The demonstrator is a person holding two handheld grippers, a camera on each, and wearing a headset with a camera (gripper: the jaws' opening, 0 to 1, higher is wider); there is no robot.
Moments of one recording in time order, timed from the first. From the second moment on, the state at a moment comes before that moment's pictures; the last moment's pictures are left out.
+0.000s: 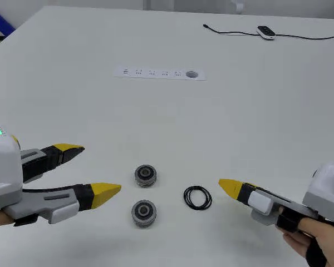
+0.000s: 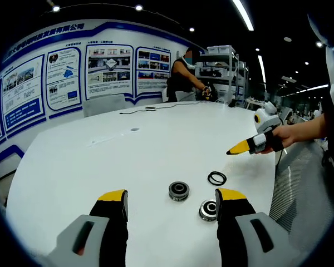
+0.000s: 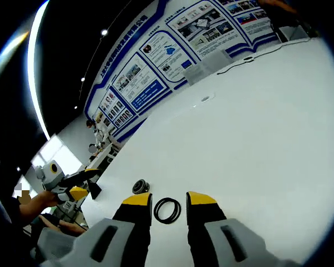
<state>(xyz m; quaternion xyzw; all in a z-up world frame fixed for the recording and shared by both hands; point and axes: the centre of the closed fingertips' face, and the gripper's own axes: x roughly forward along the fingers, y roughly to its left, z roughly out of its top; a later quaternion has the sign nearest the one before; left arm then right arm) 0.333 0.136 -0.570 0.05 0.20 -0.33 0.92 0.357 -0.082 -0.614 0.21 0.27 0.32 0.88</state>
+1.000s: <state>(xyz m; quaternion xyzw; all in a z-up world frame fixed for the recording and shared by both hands) 0.294 0.134 -0.584 0.01 0.19 -0.31 0.93 0.313 -0.093 -0.634 -0.15 0.26 0.39 0.87</state>
